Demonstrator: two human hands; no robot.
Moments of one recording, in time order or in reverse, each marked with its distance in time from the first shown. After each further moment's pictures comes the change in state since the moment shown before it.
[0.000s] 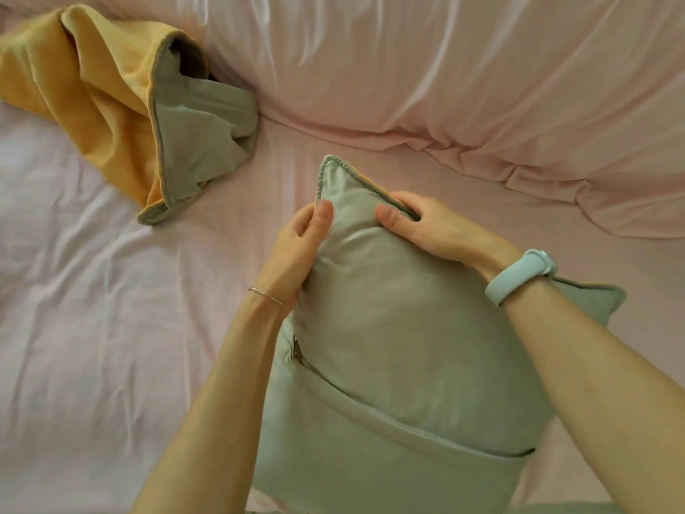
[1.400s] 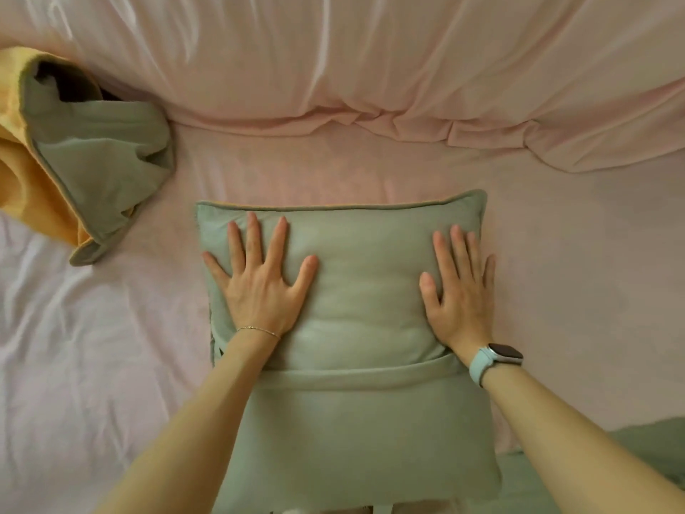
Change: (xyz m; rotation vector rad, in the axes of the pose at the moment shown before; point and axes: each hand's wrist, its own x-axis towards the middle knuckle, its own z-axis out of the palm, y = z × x) left_hand 0.004 -0.058 0.028 1.435 0.209 0.229; right_hand -0.080 0.161 0.058 -0.504 0.725 0.192
